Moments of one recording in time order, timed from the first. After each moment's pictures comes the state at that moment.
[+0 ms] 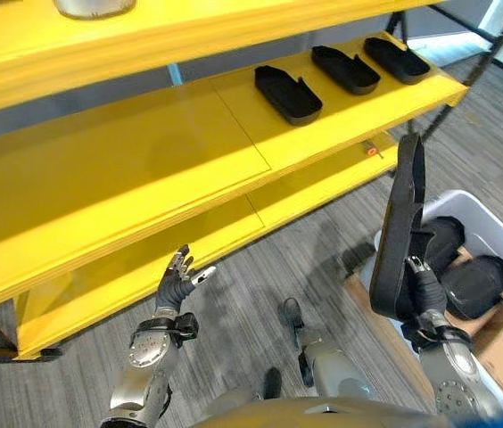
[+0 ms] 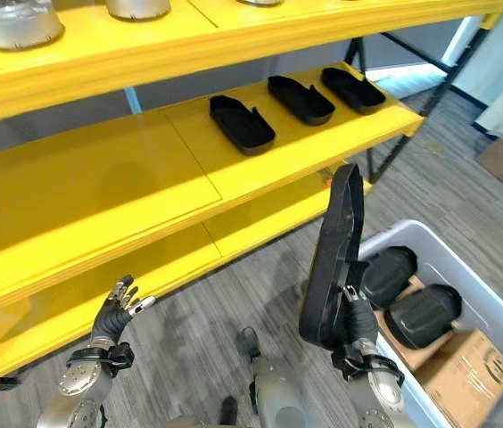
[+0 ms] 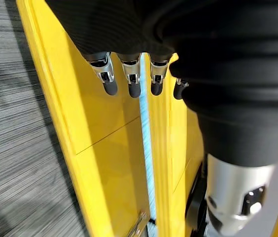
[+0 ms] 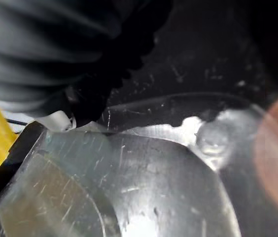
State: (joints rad) left arm 0.28 0.28 -0.08 0.06 -0.43 -0.05 0.11; right arm 0.36 -0.30 0.03 -0.13 0.74 -0.03 -0.09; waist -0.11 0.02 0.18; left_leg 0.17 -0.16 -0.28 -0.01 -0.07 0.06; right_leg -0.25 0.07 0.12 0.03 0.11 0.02
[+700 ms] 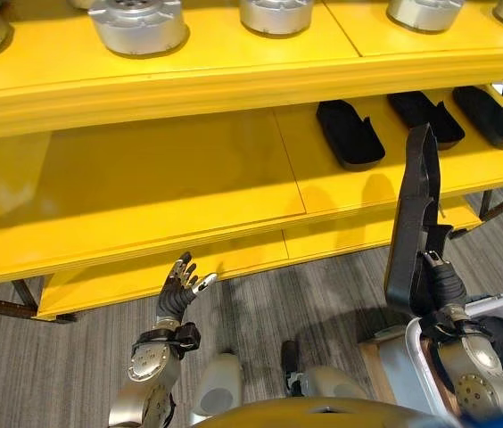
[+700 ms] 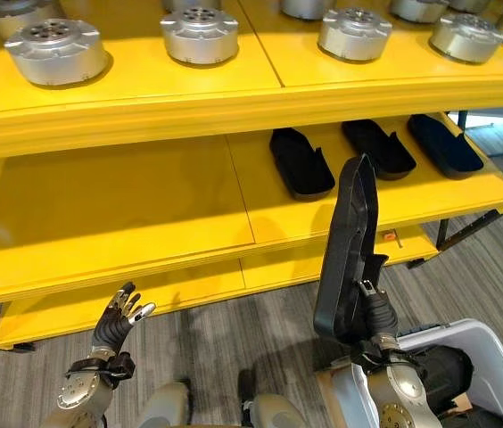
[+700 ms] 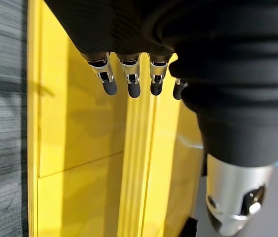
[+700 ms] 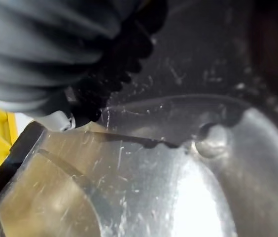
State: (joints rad) left arm 0.31 0.28 -0.08 0.00 -0.46 -0.03 0.11; right arm 0.32 -0.36 -0.05 -0.12 0.72 -0.03 -0.09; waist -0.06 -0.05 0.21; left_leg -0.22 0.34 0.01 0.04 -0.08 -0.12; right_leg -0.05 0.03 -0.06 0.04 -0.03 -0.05
